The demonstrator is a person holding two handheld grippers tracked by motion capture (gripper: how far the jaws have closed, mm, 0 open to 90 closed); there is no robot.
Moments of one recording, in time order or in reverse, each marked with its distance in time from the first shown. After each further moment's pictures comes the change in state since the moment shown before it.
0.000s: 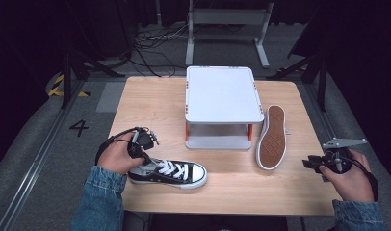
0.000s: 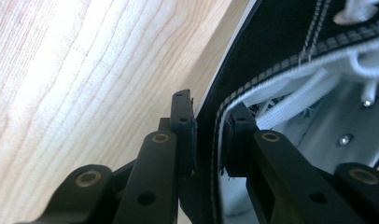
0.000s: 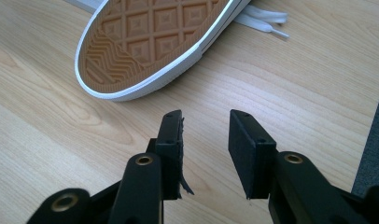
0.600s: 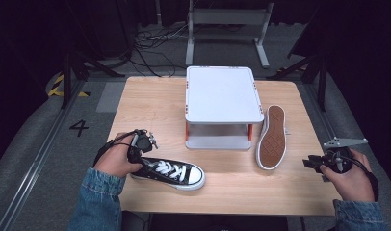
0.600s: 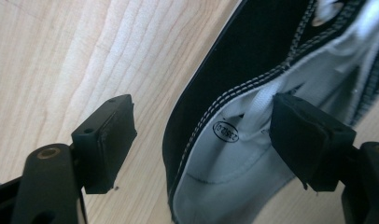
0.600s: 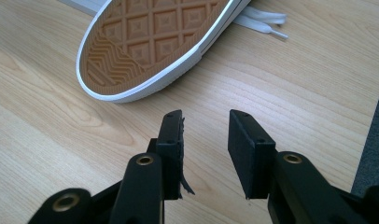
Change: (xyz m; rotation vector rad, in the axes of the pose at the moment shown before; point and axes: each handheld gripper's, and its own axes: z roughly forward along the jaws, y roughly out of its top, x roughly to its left) left arm -0.008 0.002 0.013 0.070 0.129 0.137; right arm 0.000 -0.001 -0.002 -0.001 0.003 0.012
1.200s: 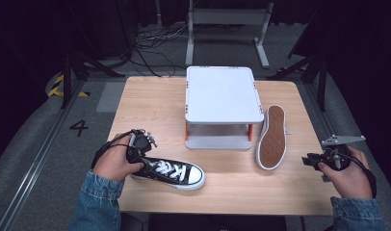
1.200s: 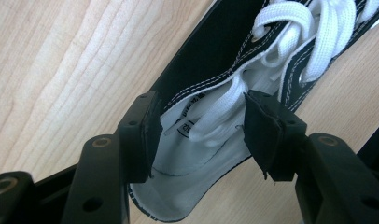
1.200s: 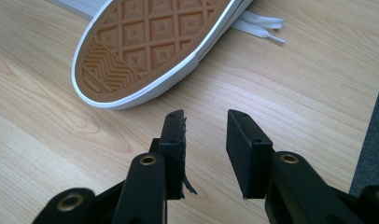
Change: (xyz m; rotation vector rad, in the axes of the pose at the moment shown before) left arm -0.009 -0.008 -0.025 -0.054 -0.061 -0.086; right arm 0.000 0.007 0.002 0.005 -0.012 -0.002
